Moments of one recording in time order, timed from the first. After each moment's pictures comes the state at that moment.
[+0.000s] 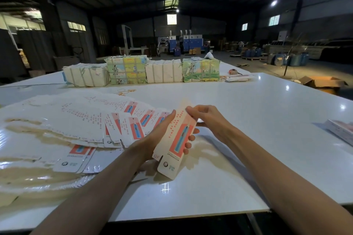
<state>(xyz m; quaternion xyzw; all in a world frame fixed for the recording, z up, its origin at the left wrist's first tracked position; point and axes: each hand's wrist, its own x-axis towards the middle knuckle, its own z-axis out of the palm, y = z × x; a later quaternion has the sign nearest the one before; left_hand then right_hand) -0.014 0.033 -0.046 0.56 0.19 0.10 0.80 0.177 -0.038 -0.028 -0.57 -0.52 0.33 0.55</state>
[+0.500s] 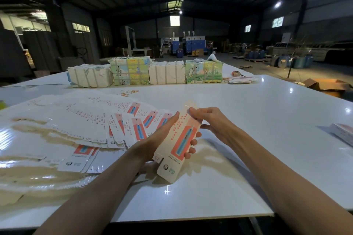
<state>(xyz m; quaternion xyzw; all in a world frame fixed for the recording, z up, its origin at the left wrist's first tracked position) -0.014 0.031 -0.029 0.50 0.03 -0.05 0.86 0.180 -0.040 -0.023 -0.55 -0.51 0.37 0.54</state>
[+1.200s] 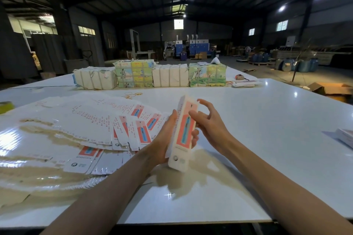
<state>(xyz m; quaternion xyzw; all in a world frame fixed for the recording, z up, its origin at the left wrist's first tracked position) -0.003 0.027 -0.047 0.49 0.13 0.24 0.83 0.156 -0.039 -0.035 -0.44 -0.50 0.37 0.65</state>
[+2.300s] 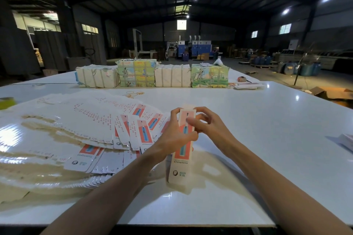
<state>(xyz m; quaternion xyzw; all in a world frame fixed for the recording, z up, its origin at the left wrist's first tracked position) -0.003 0.018 -0.045 0.77 0.33 0.37 0.39 0.157 -0.043 -0.032 -0.50 -0.57 0.29 0.58</state>
